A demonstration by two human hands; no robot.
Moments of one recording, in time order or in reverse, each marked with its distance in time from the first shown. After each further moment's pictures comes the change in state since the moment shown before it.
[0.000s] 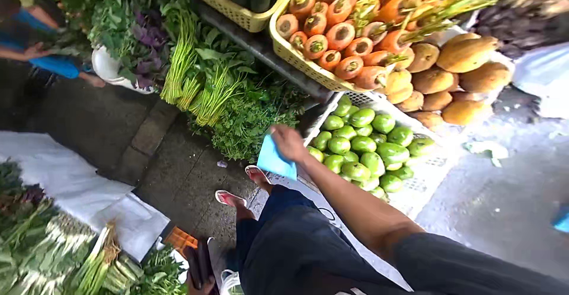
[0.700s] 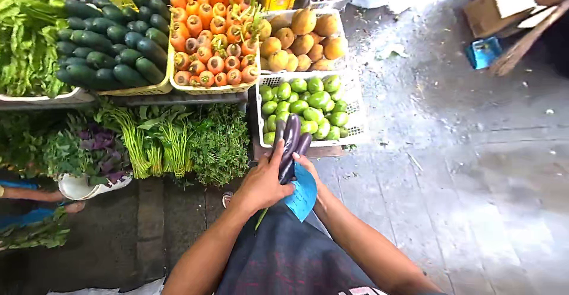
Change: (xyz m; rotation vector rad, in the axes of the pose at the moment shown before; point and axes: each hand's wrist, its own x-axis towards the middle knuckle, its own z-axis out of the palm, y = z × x) left_hand -0.082 0.385 0.237 1.397 -1.022 1.125; right_hand -0.199 0.008 0.025 1.587 0.543 -0.371
